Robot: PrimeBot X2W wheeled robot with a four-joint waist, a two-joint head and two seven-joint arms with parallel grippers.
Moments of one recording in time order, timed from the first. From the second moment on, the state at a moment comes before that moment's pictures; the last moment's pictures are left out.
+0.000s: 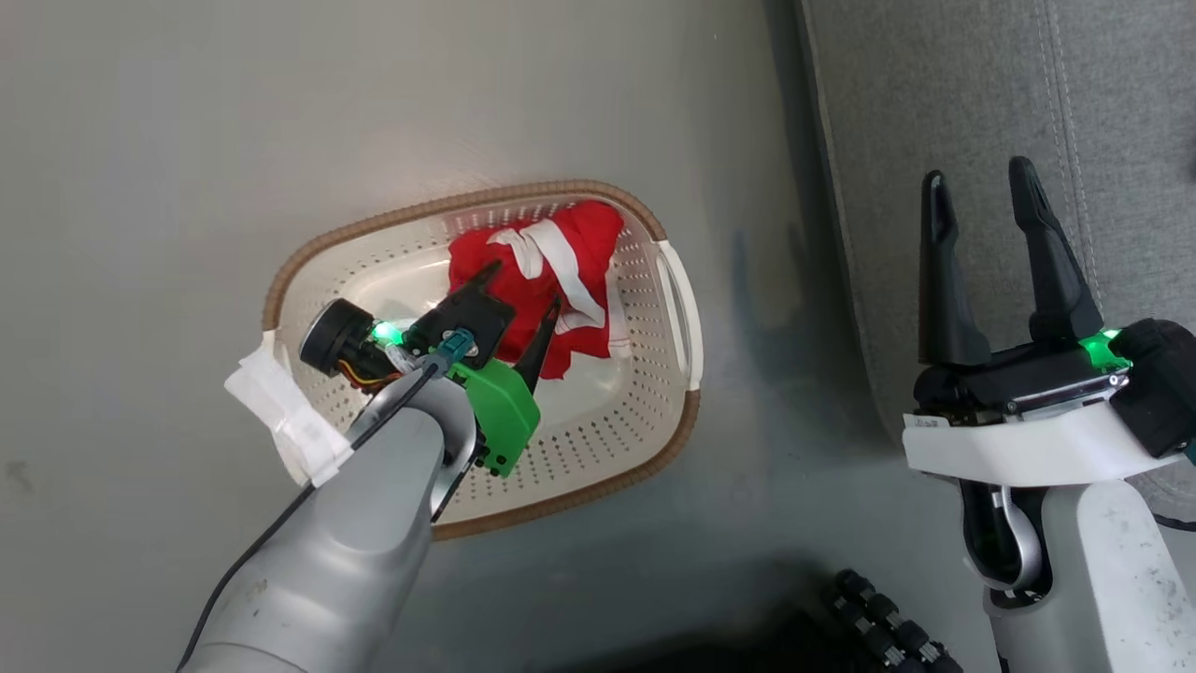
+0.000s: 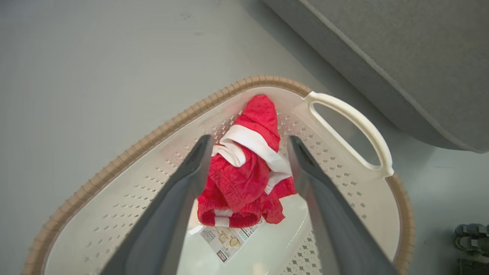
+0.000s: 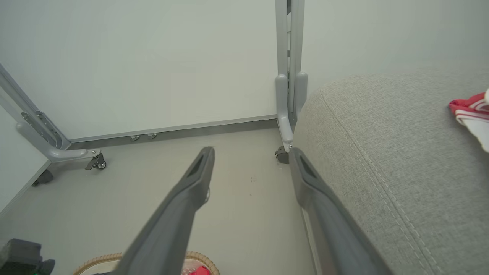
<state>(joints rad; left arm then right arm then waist) -0.74 0.05 -0.62 0.90 -0.17 -0.13 -0.22 -0.22 -0.05 0.06 -0.18 0.22 0.13 -0.24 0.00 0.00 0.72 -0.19</state>
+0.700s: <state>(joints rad) -1.00 0.10 -0.63 1.23 -0.23 -0.11 -0.17 -0.29 -0.05 0.13 -0.19 0.29 0.13 -0.26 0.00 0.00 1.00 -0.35</state>
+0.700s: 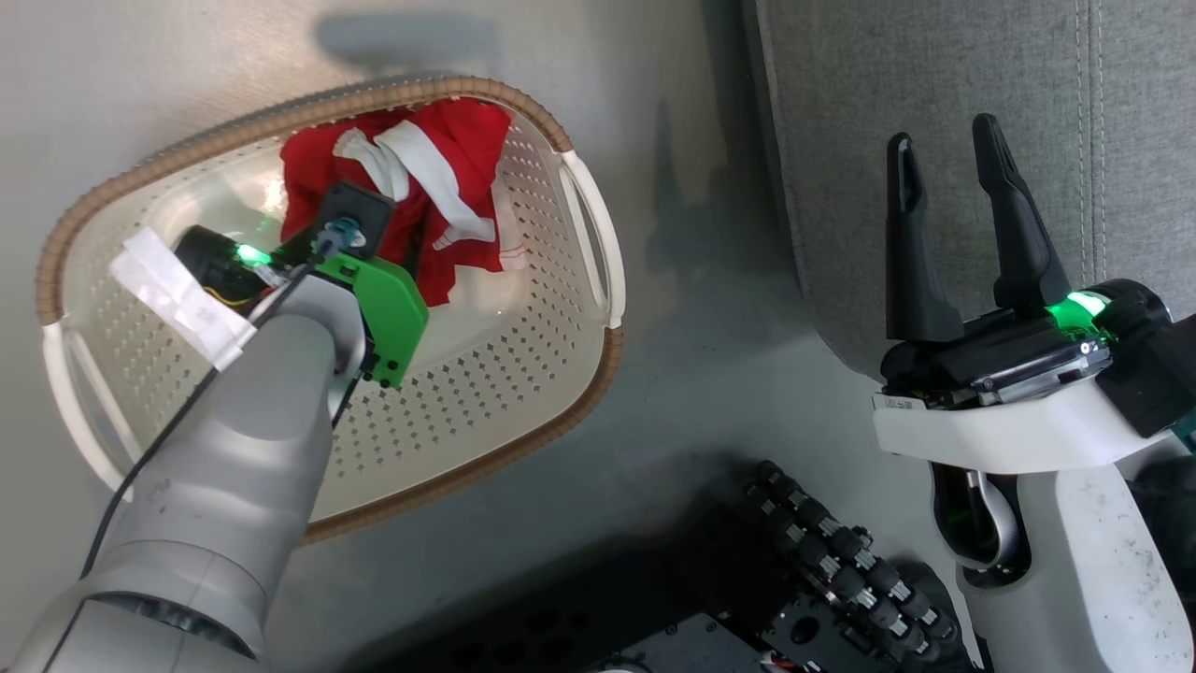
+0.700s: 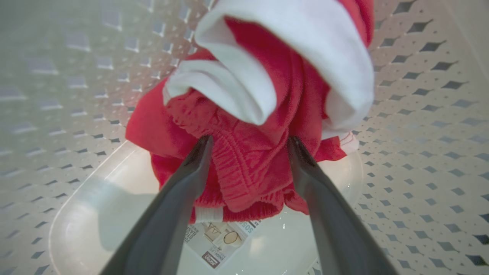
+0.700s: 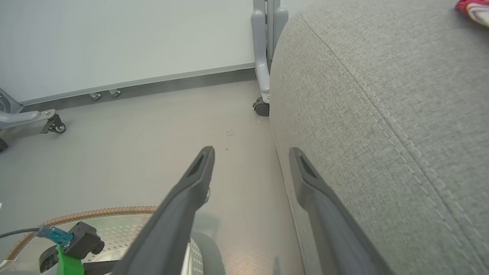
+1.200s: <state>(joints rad) -1.02 0.11 -0.65 1.27 -0.25 -0.10 -0.10 -0.27 -0.05 0.15 -0.20 0.30 0.13 -0.26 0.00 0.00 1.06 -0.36</state>
